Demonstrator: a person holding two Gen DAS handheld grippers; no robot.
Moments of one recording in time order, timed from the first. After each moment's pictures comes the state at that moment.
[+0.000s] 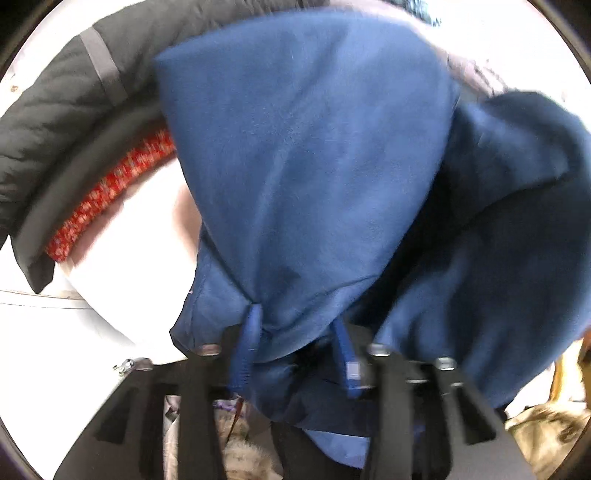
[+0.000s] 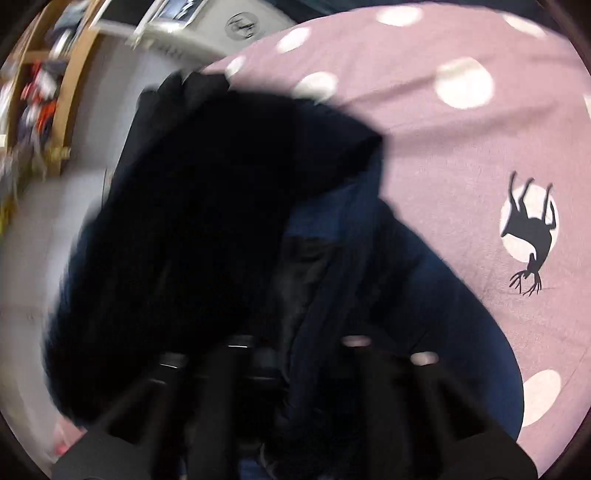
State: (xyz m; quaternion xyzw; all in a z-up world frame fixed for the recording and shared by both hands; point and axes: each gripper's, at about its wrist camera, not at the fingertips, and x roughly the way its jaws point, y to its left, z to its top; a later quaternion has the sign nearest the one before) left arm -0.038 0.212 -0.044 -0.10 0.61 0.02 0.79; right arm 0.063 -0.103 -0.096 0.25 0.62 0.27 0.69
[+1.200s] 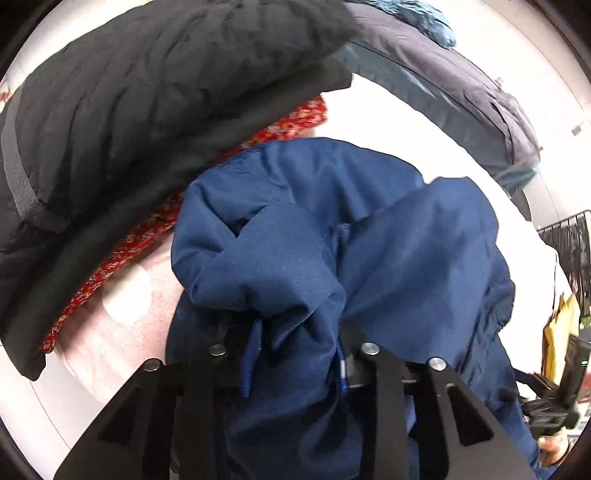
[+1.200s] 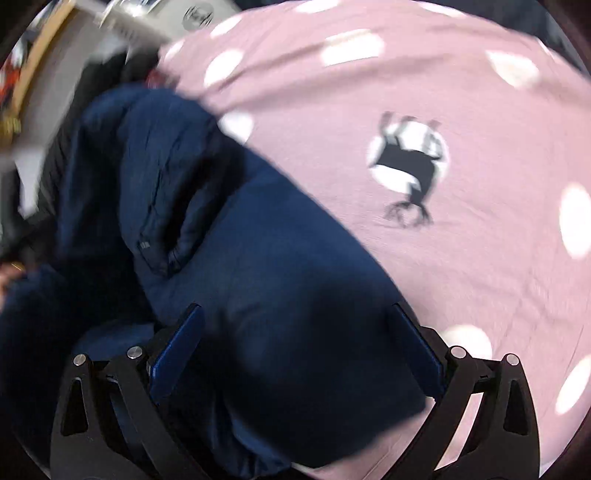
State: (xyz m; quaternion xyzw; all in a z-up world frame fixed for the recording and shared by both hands) left arm 0.066 0.214 -0.047 -0.11 0.60 0.01 0.79; right arm 0.018 -0.136 -0.130 0.12 0.64 0.17 0.74
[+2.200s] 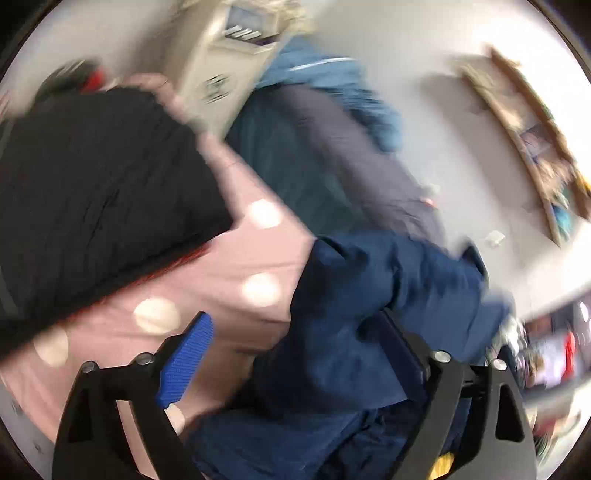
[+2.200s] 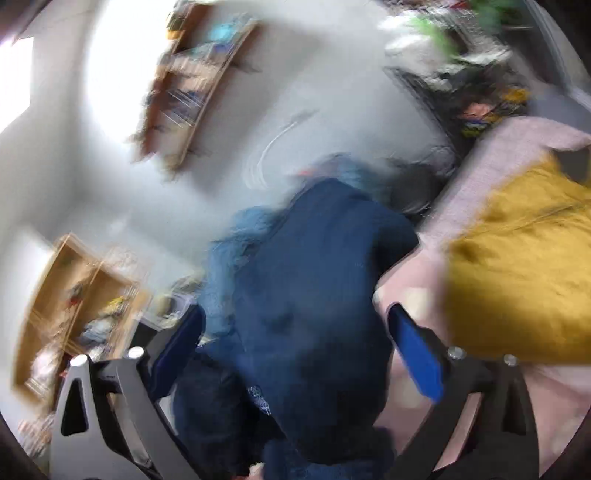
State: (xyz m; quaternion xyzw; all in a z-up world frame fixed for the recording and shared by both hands) left arm 0.140 0.203 0.055 -0.32 0.46 -0.05 0.82; right arm -0.139 -0.517 0.130 0.50 0.19 -0.14 0.83
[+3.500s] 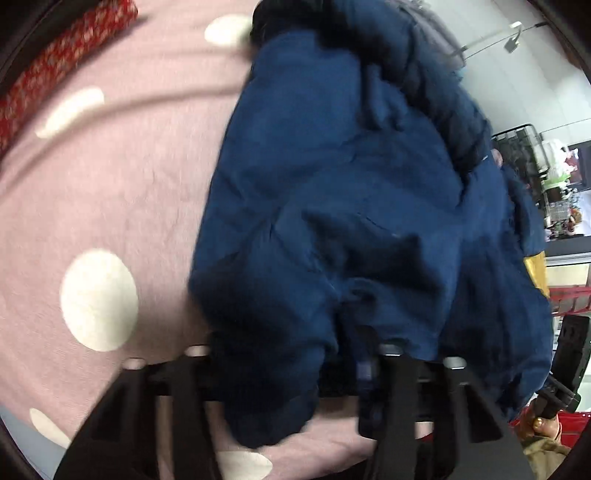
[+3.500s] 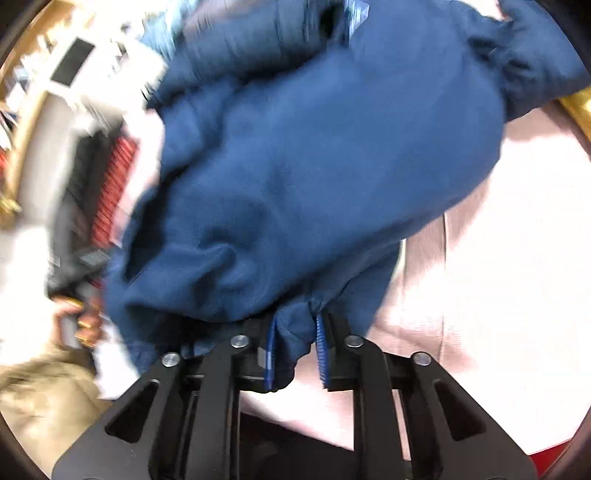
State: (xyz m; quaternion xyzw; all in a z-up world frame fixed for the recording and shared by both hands) left arm 0.055 0.079 -0.133 -0.12 0.66 -0.18 0.72; right arm -0.065 -0.264 -0.085 0.30 0.57 0.08 0.76
